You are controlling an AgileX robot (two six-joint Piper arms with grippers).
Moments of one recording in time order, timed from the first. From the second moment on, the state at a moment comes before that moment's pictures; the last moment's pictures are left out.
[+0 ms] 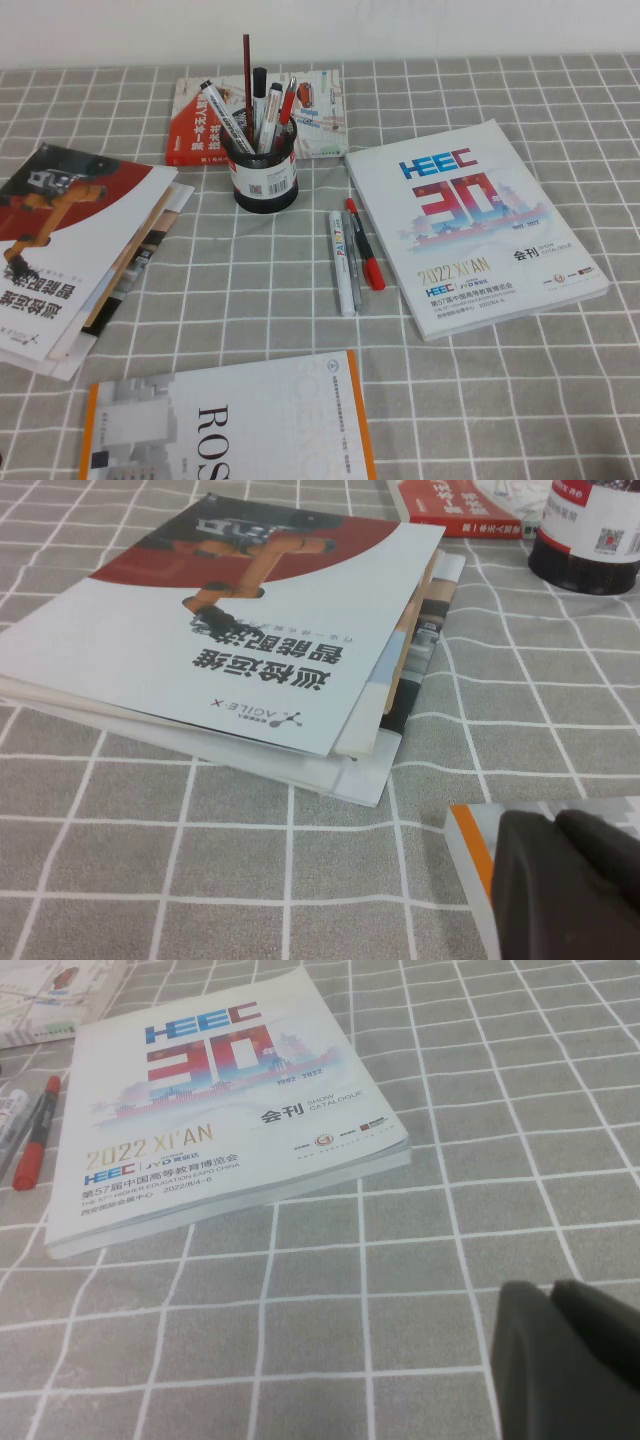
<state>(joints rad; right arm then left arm) 0.04 -0.01 0.03 0.16 0.38 0.04 -0.08 -0.01 0.02 -0.02 0.38 -0.01</state>
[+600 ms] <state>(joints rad) 0.04 -0.01 0.03 0.16 0.38 0.04 -0.08 -0.01 0.02 -0.22 0.17 -0.24</state>
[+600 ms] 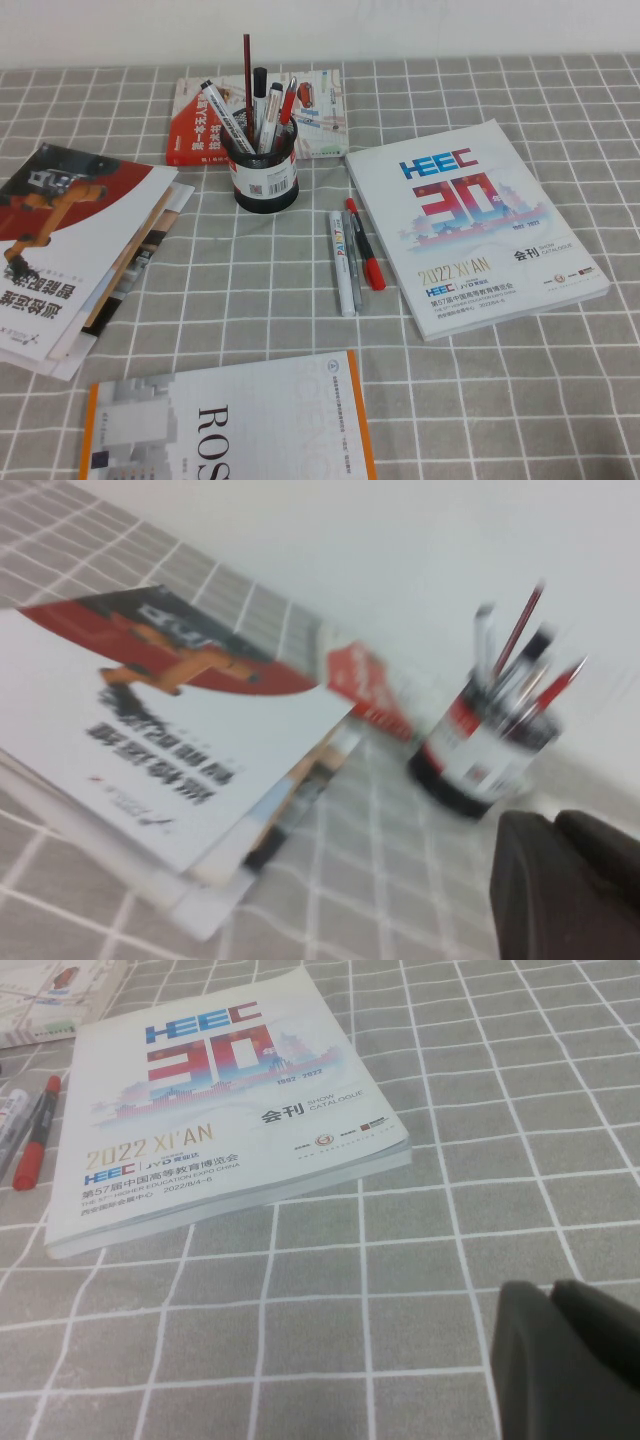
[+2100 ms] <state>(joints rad) 0.04 -0.01 0.03 0.16 0.38 0.04 -0.08 0.78 -0.65 -0.35 0.72 0.07</state>
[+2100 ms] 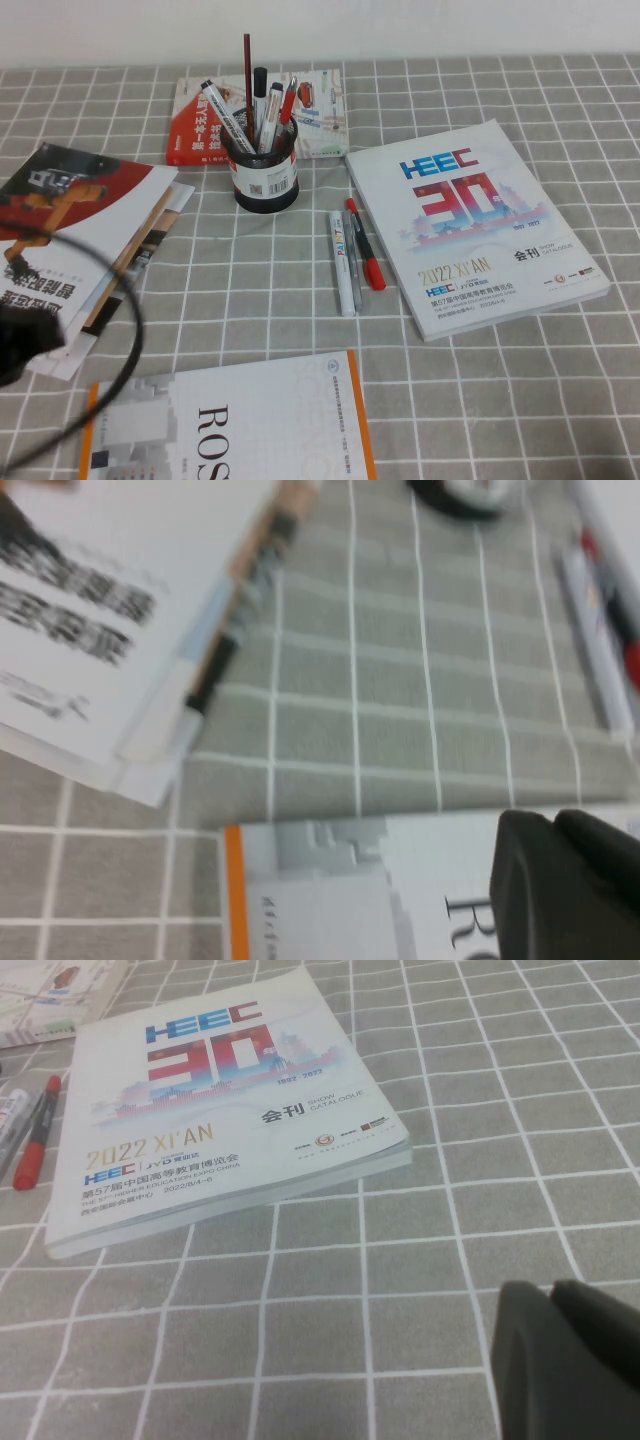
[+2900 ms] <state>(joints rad) 0.04 -0.01 0.03 0.16 0.38 0.04 -0.51 1.78 -1.39 -0.28 0.86 0.07</state>
